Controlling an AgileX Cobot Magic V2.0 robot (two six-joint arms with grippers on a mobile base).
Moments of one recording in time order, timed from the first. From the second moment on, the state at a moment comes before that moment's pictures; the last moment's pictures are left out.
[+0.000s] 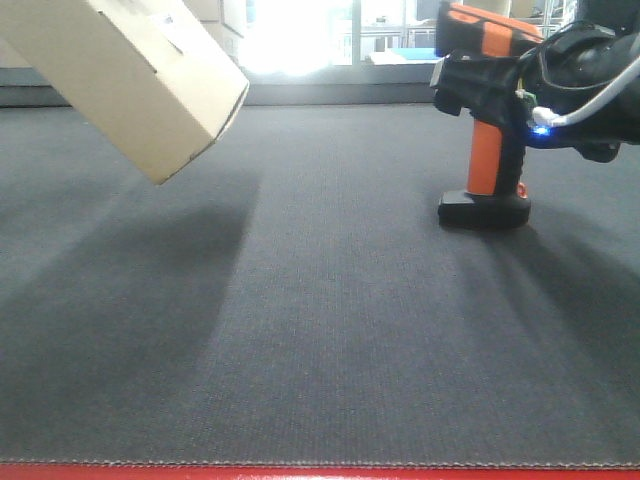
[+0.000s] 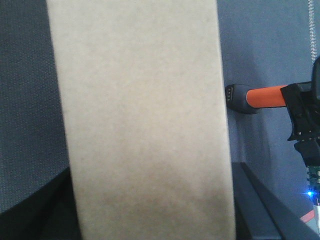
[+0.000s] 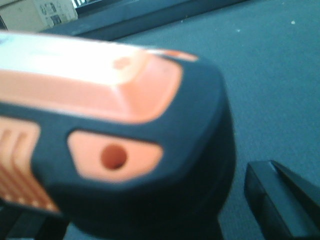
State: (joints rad) left arm 0.00 1.73 -1.67 -0.60 1.23 0.09; right arm 0.35 1.71 -0.72 0.62 -0.75 -0.06
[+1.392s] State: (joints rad) left arm 0.00 1.73 -1.67 -0.57 1.23 0.09; right arm 0.35 1.49 -0.84 0.56 -0.30 -0.51
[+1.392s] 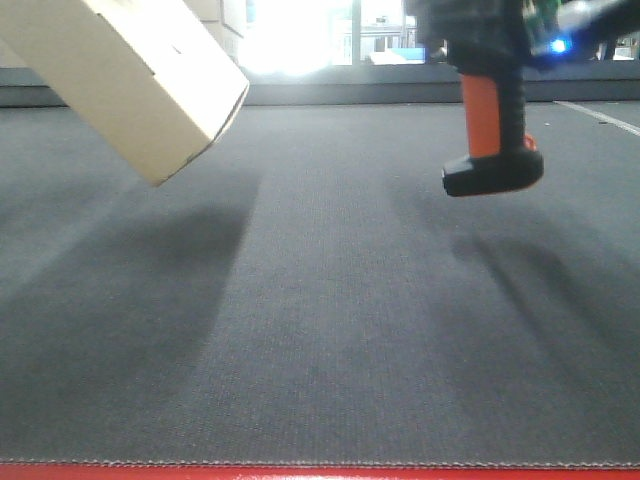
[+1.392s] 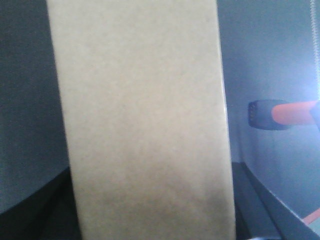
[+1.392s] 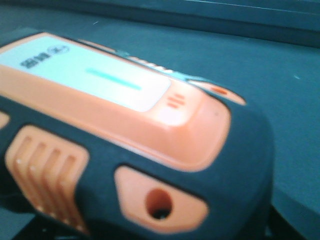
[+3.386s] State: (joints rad) left arm 0.00 1.73 -1.67 -0.44 1.23 0.10; right arm 0.31 1.41 -1.00 0.72 -0.08 -0.59
